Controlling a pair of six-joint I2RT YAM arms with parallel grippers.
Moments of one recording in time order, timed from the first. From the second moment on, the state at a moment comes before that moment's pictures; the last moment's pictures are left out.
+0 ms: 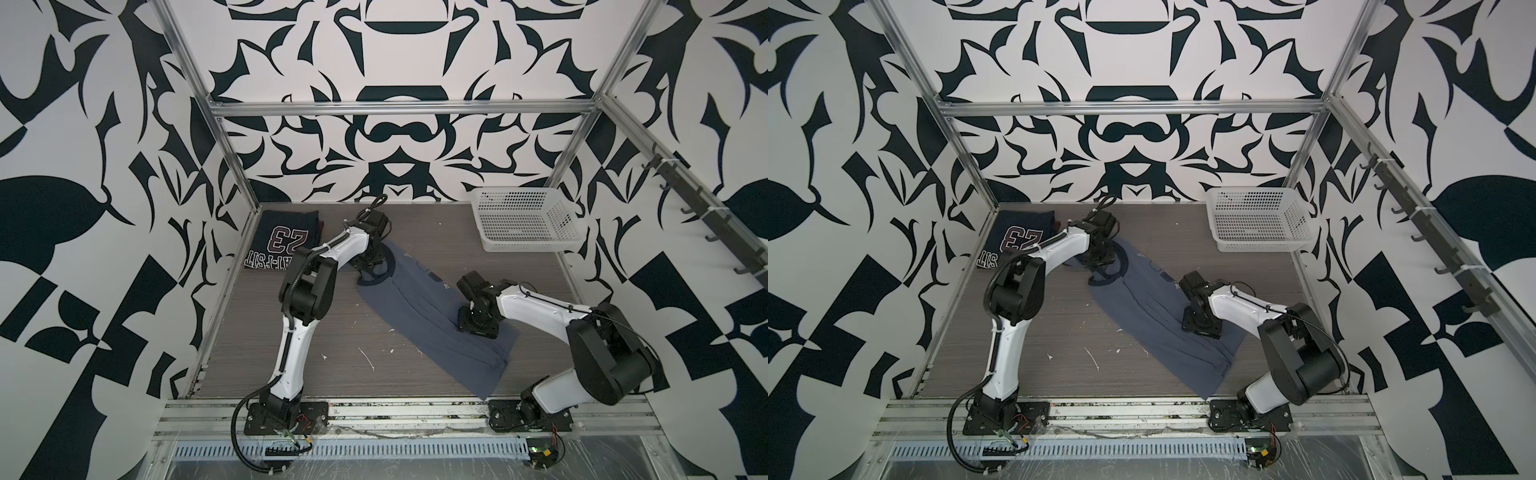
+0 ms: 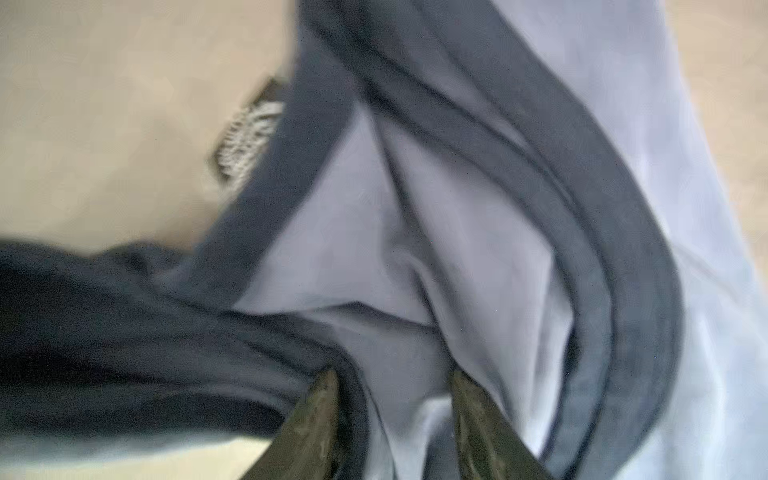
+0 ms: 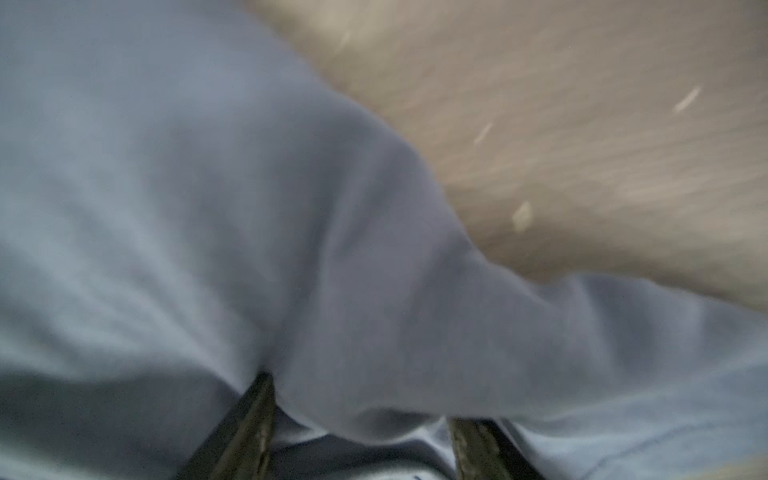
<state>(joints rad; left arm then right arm) -0.48 2.31 1.89 -0.82 -0.14 -0.63 0.53 1.49 0.76 -0.75 0.00 0.74</state>
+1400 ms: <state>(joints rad) -0.50 2.39 2.04 -0.86 0.06 -0.69 0.76 1.32 0.64 -0.73 -0.03 0.86</state>
